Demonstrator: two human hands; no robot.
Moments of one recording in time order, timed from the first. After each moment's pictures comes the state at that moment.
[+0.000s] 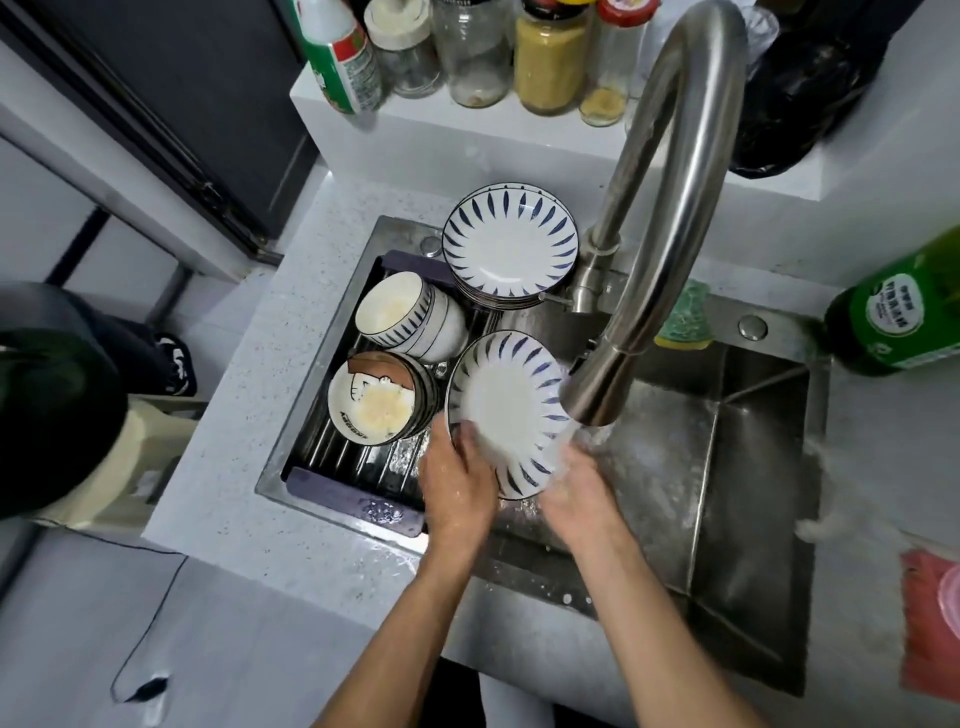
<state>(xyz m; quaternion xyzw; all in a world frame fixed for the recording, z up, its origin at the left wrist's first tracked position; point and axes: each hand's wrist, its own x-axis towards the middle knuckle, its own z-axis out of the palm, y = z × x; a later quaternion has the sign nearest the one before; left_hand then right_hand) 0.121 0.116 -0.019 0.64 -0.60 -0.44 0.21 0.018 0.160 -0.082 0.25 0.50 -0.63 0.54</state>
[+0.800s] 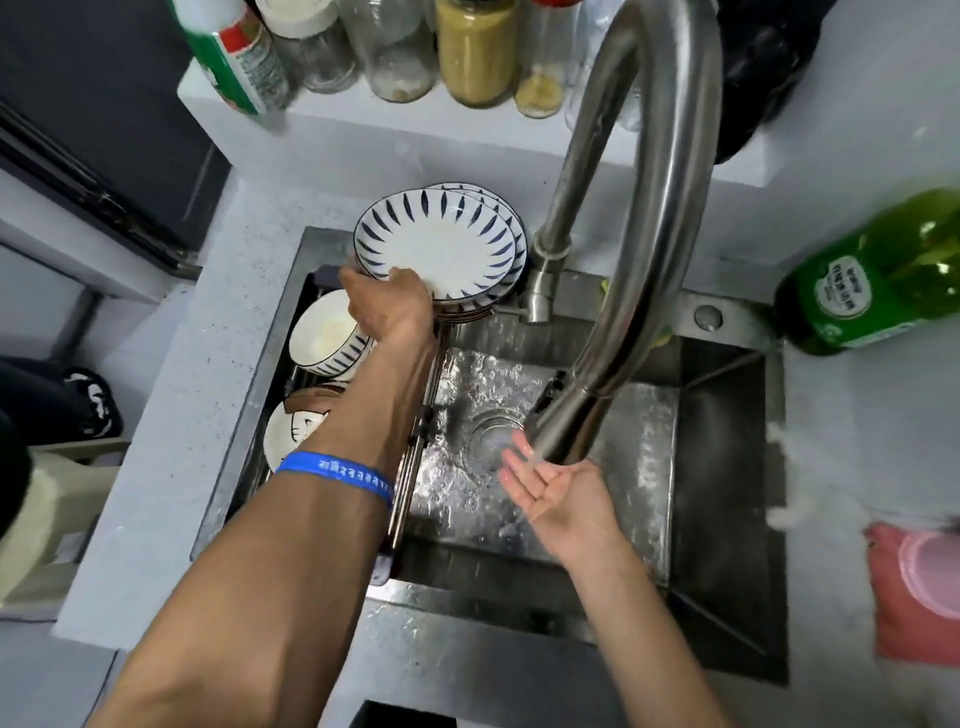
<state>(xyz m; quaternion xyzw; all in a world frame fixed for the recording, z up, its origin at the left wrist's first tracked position) 0.009 -0.074 -0.027 0.73 -0.43 -0.44 0.28 -0.006 0.160 -0.075 0.32 0.47 -0.64 0.52</state>
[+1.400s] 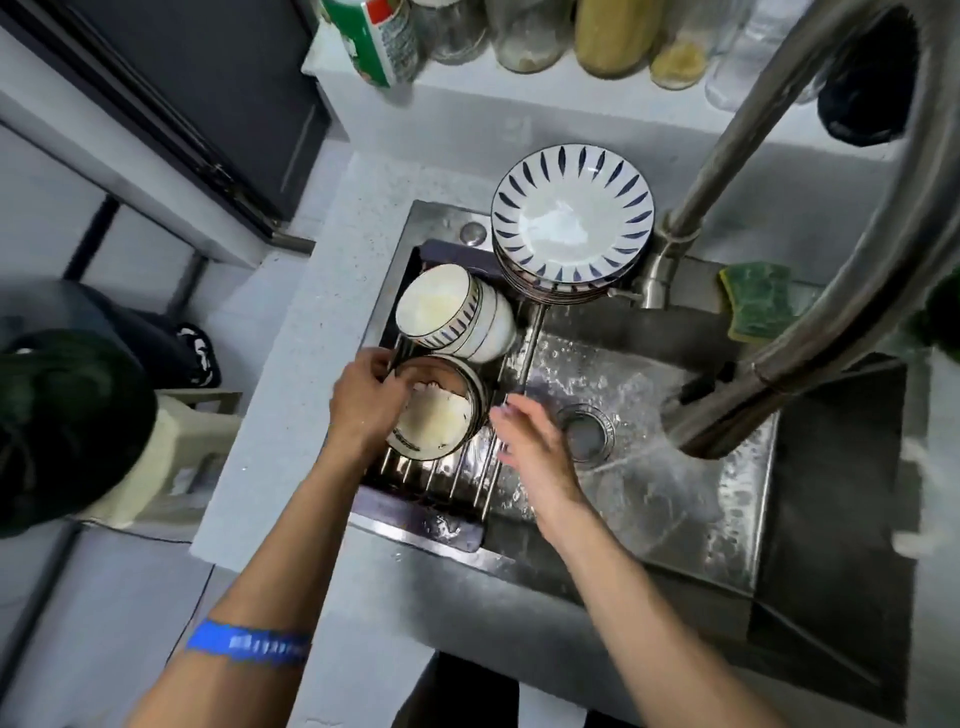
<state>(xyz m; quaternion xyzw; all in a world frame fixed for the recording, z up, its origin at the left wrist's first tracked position) 0.211 -0.064 -0.048 0.68 -0.62 -0.39 0.08 0.086 0.084 -0.064 -0.05 0.66 -0.48 0.57</state>
